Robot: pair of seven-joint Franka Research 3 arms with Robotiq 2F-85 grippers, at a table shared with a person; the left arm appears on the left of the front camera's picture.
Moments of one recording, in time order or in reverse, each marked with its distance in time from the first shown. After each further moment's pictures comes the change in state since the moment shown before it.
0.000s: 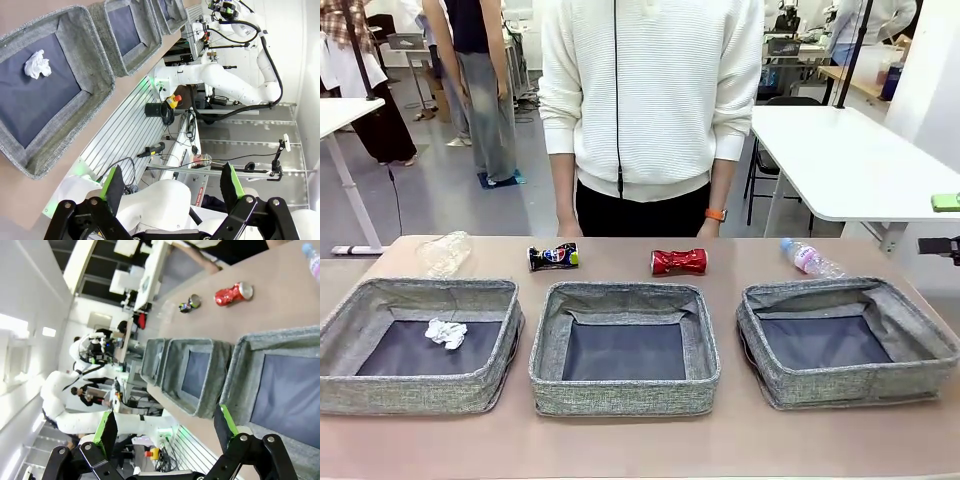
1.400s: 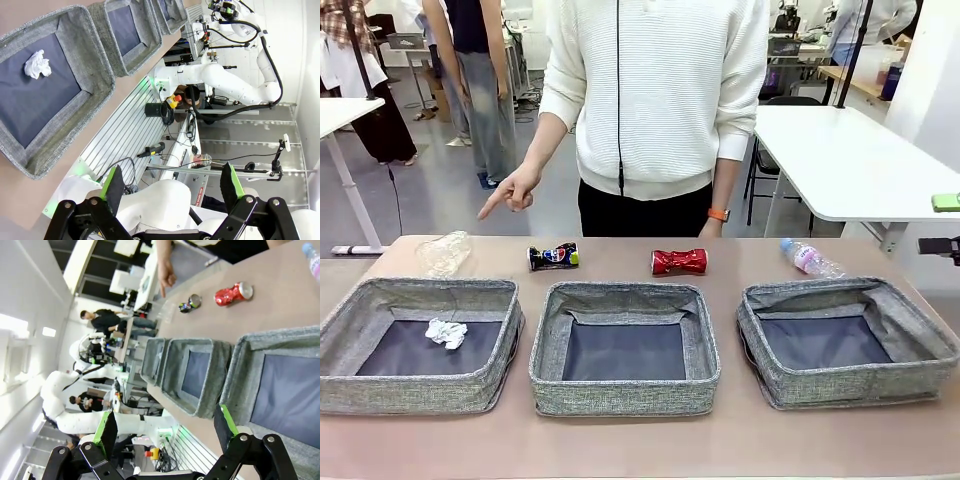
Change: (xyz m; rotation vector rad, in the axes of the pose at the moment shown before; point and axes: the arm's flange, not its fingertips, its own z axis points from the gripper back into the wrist) left arm 0.000 0.000 0.000 0.000 0.000 0.000; right arm 0.000 0.000 0.000 0.000 0.000 0.000
